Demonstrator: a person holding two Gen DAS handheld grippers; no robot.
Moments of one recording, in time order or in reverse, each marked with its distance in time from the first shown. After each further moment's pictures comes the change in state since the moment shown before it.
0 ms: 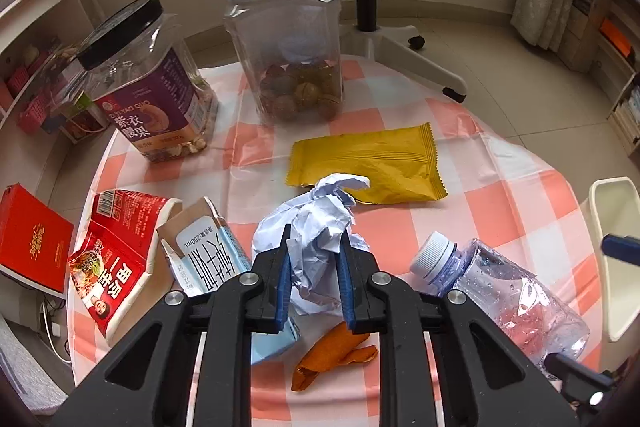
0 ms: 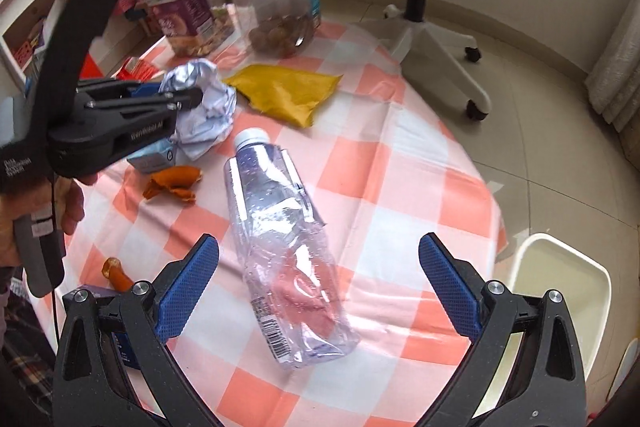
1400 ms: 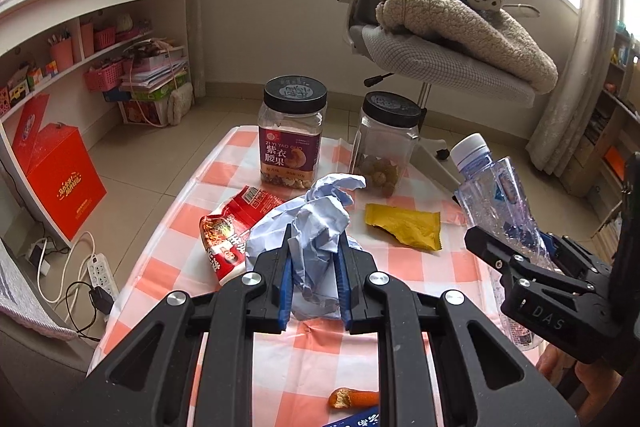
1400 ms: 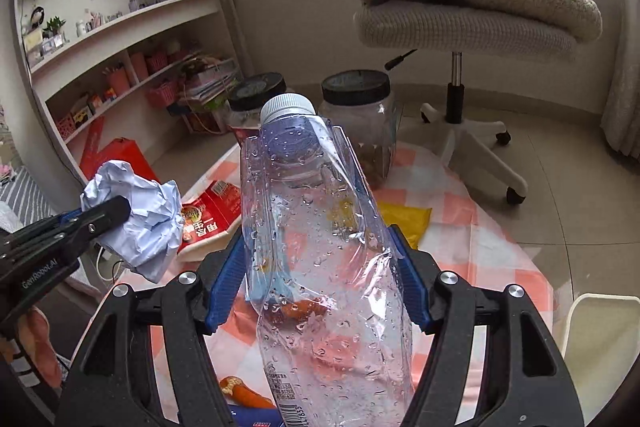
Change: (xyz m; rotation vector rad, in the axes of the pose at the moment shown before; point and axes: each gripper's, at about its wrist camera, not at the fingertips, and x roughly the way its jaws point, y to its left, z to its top) left arm -0.160 0.084 -0.061 -0.302 -0.289 0.017; right arm -0.071 0.072 0.044 0.069 -0.410 0.102
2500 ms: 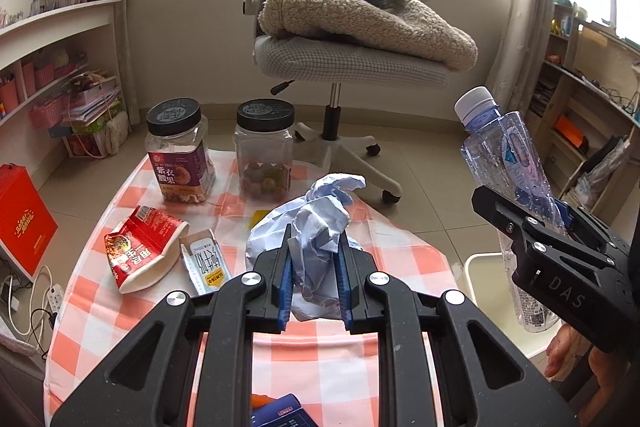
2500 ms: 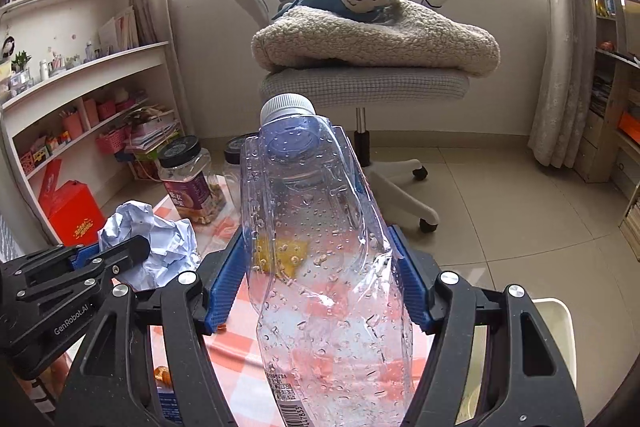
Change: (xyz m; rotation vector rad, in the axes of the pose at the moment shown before) left arm -0.014 -0.124 -0.014 0.135 -0.036 -0.175; right arm -0.099 -0.076 -0.011 0.052 -0.168 -0.232
